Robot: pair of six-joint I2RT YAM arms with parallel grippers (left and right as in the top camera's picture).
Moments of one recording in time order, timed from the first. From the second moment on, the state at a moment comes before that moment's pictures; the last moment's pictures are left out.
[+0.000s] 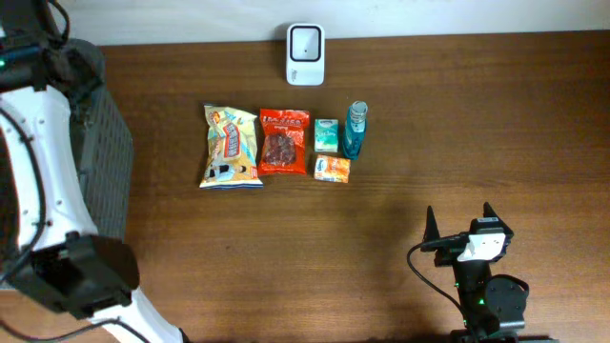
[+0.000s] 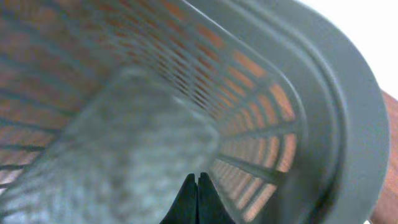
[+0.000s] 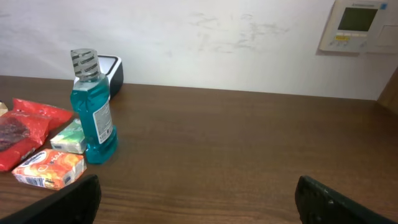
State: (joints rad) left arm 0.27 1.96 2.15 -1.18 -0.22 -0.35; right arm 0.03 0.01 0.01 -0.08 0.02 -0.05
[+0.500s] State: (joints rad) left arm 0.27 1.94 2.15 -1.16 -0.02 -0.24; right arm 0.03 0.01 0.01 -0.08 0.02 -0.05
